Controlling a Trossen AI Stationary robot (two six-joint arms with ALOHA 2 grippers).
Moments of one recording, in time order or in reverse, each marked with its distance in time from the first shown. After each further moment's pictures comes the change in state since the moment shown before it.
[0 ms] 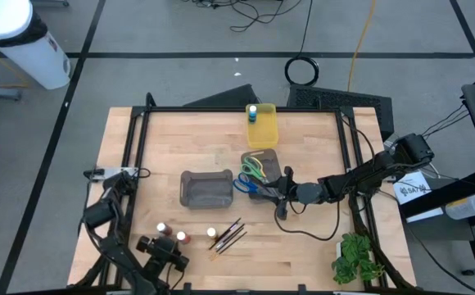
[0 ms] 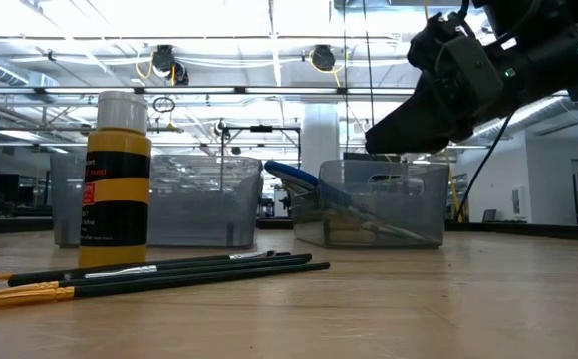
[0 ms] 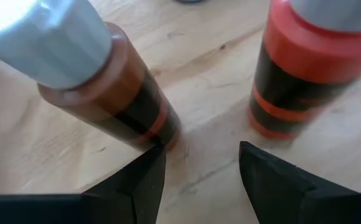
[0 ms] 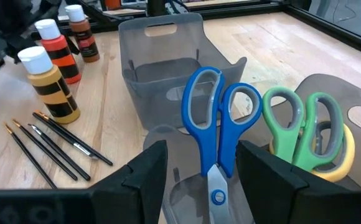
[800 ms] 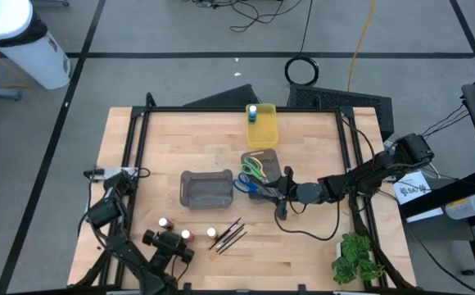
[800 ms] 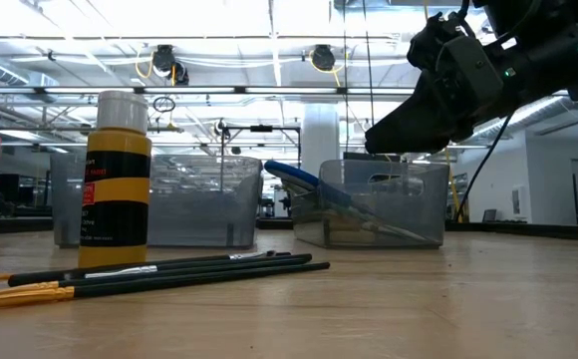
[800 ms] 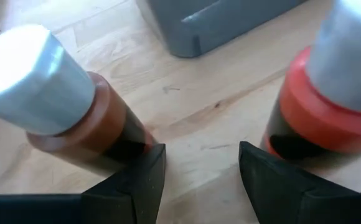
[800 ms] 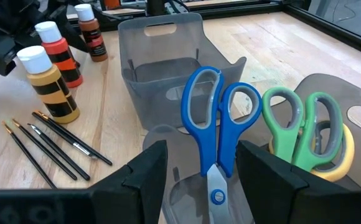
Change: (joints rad) left arm 0.056 0.014 -0.019 -0.047 -0.120 -0.028; right arm 0.000 0.000 0.000 -0.001 0.002 0.000
